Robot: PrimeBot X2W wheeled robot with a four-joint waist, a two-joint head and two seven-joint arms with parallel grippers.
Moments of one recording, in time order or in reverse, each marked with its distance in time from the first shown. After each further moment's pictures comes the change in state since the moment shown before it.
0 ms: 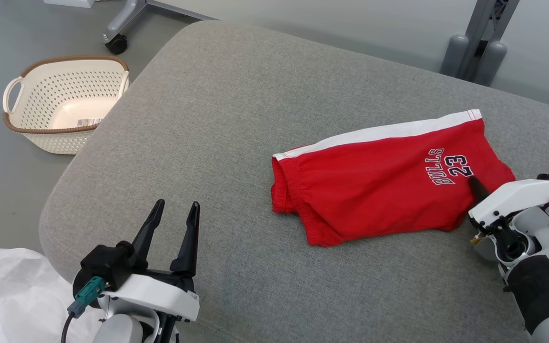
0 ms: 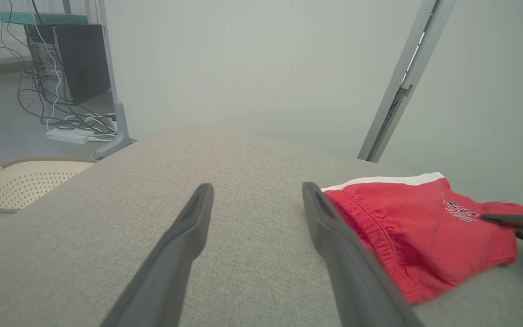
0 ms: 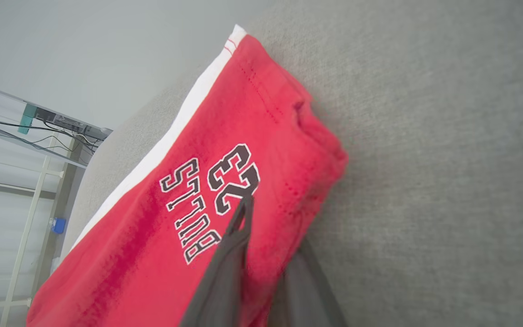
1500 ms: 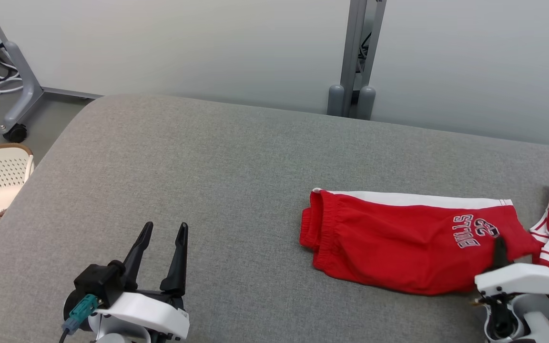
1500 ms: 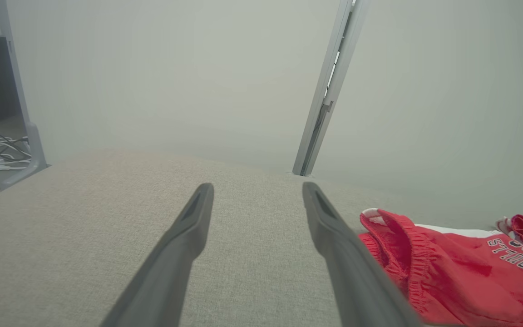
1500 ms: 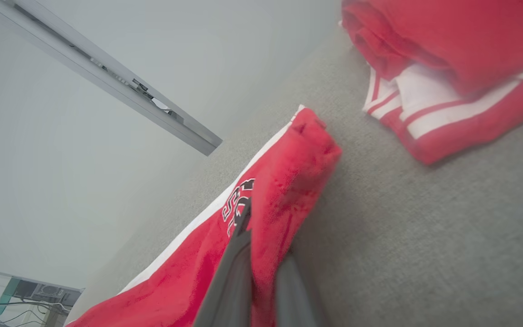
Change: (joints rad) left arm 0.053 0.000 0.048 0.032 0.027 -0.004 0.000; right arm 0.354 0.111 -0.295 -0.232 -0.127 0.000 -0.302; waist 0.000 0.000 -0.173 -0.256
